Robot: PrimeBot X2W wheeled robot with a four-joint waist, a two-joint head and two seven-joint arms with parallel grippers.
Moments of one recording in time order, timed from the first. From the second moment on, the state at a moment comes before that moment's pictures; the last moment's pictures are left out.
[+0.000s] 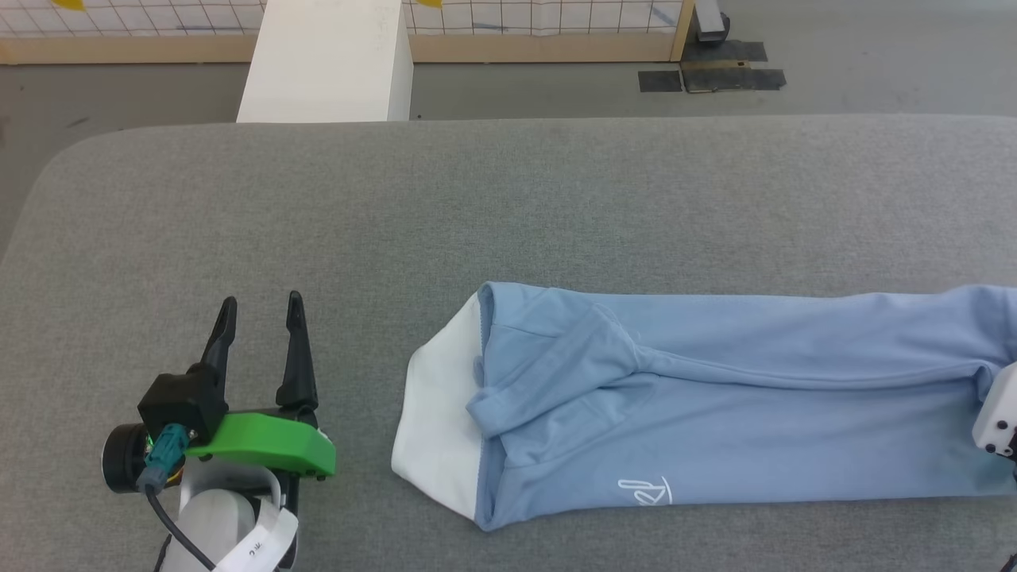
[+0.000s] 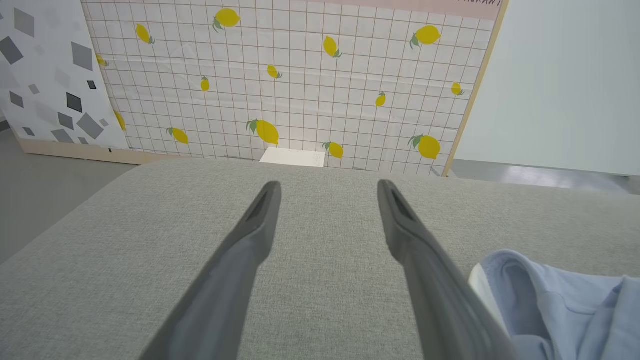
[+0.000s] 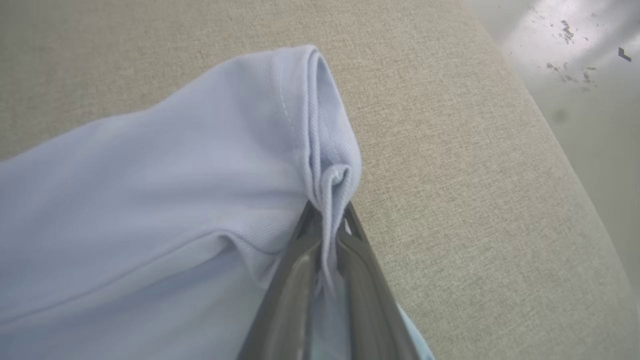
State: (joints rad) left arm -0.17 0.06 0.07 0.18 -0.14 -0.08 -0.26; right arm -0.40 -0.16 -0.60 0.53 -0.15 0.13 0.42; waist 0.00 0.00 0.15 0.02
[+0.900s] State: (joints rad) left arm -0.18 0.05 0.05 0.19 -0.14 -0.09 -0.26; right arm -0.38 -0.12 0.45 -0.16 0.21 0.13 0.80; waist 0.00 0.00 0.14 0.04
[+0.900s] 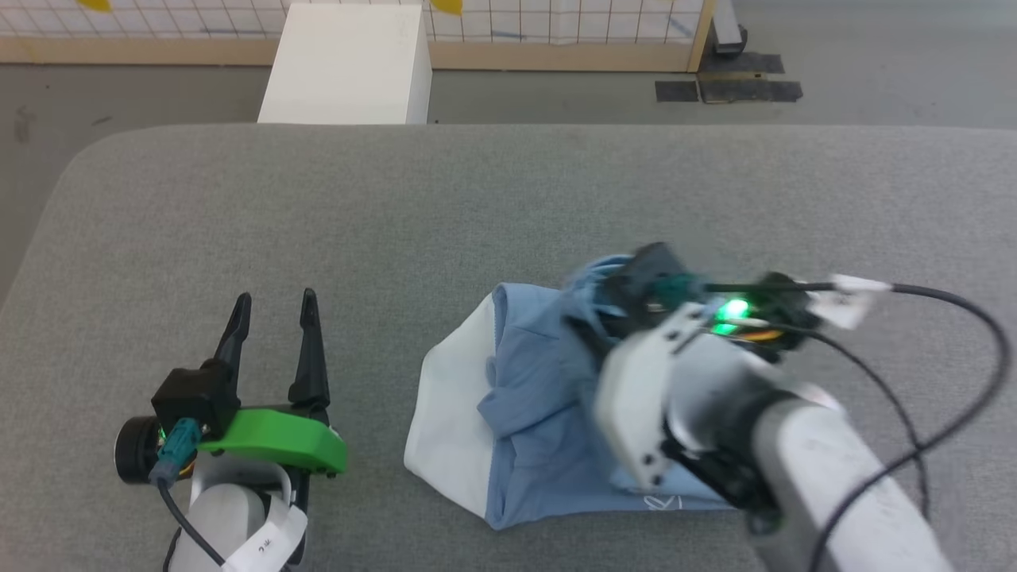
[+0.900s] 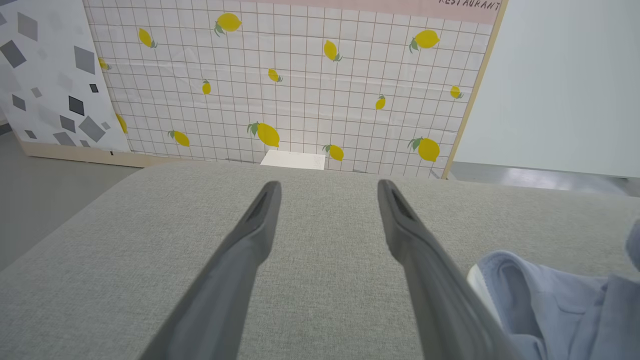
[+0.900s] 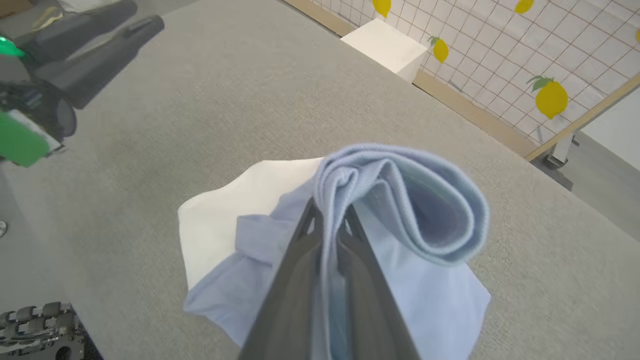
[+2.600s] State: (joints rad) left arm -0.17 0.05 0.05 0.19 -0.14 -0.09 -0.26; right arm -0.47 -0.10 0.25 0.20 0.31 0.13 -0.10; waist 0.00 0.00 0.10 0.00
